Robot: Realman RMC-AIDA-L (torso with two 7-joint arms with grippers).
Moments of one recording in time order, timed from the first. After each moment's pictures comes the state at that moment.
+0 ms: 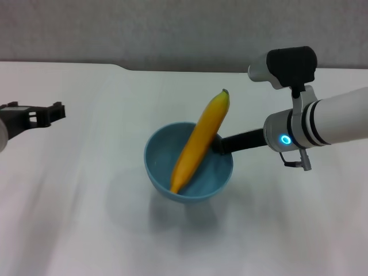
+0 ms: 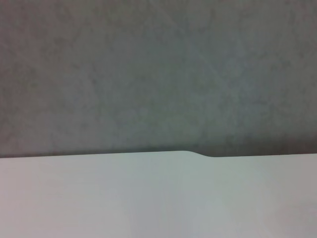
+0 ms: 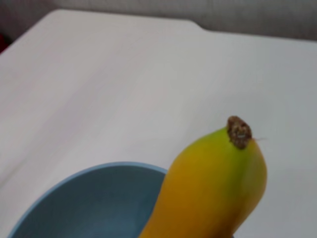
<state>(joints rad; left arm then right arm) -0.10 -2.03 -1.44 -1.72 -0.07 0.72 2.84 0.85 2.00 1.48 0.67 -1.96 0.74 -0.56</state>
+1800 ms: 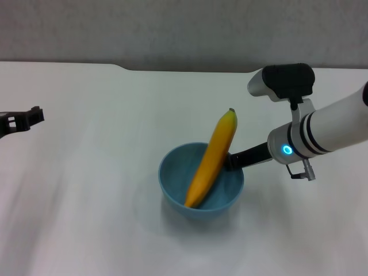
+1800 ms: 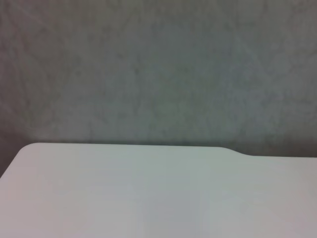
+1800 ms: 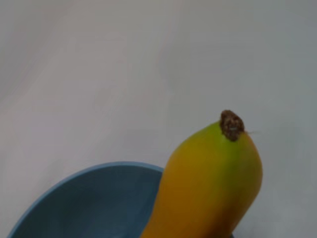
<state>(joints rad) -0.08 -2.03 -1.50 -1.64 -0.08 0.65 2.84 1.01 2.01 1.50 0.35 -1.96 0.73 -0.56</state>
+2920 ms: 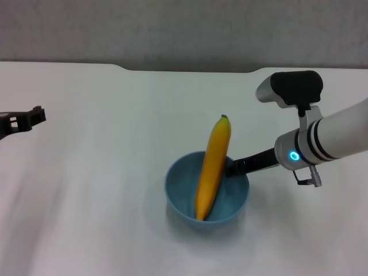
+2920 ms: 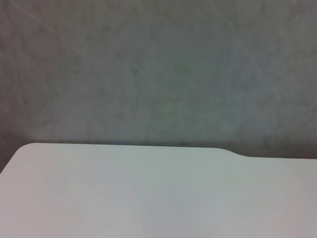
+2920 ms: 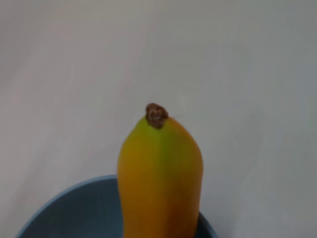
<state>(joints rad) -0.08 -2.03 -1.49 -1.63 -0.08 0.63 2.83 0.97 2.01 1.50 0.36 -1.96 0.72 -0.56</state>
